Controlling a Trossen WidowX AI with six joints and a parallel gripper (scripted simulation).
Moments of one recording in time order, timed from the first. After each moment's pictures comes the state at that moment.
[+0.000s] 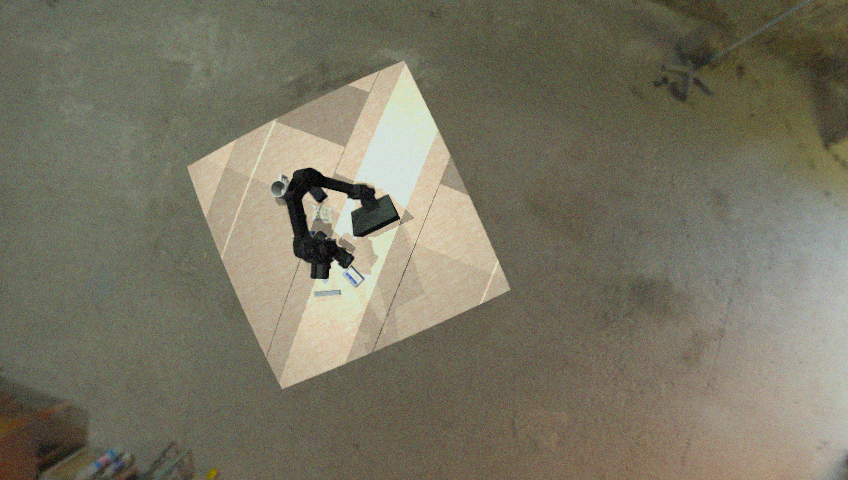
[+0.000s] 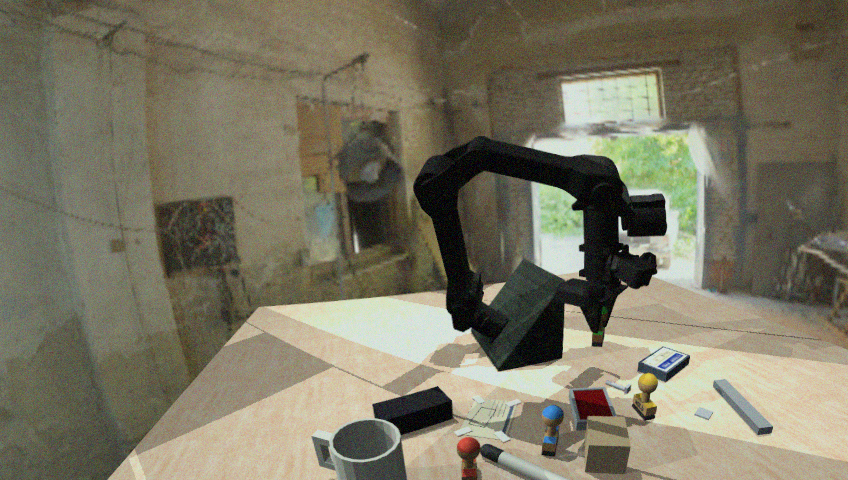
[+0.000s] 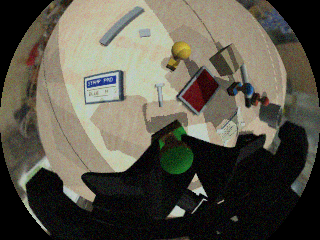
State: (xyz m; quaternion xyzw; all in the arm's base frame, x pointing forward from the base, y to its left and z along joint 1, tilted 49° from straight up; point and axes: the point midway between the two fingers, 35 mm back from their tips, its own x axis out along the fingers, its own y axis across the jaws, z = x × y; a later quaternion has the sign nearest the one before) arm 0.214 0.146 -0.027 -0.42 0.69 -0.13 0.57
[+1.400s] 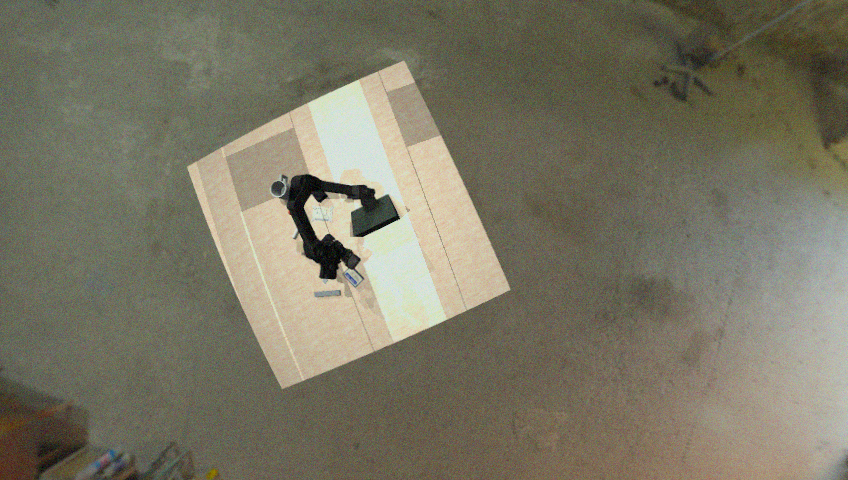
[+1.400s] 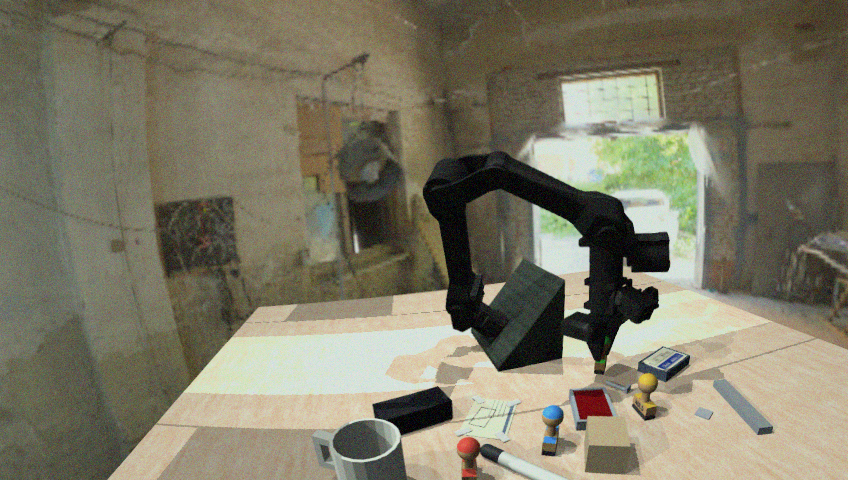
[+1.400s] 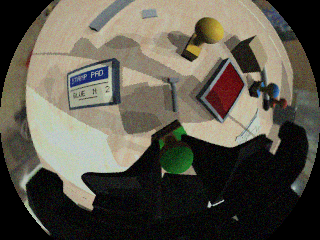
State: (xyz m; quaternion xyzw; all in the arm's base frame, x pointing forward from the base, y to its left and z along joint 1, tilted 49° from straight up) arm 0.210 0.111 -0.078 -0.42 0.69 -0.14 0.57
